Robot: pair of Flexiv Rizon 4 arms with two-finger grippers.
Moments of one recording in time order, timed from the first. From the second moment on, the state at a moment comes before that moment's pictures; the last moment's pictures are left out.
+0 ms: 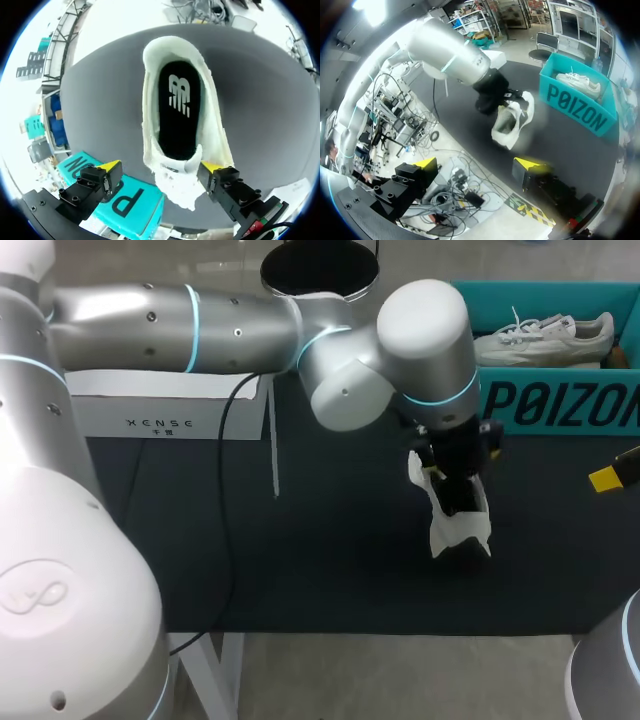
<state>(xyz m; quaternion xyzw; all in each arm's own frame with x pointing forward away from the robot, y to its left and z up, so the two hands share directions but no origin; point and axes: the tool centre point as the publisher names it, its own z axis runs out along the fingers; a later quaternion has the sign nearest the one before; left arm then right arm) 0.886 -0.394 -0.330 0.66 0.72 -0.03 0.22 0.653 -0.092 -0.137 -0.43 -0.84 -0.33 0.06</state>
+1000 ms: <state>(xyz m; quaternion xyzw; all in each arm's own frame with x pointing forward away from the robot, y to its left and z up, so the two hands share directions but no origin) 0.937 -0.289 -0.272 0.44 0.86 -0.06 0.23 0.653 -0.092 -0.137 -0.43 -0.84 -0.33 0.06</state>
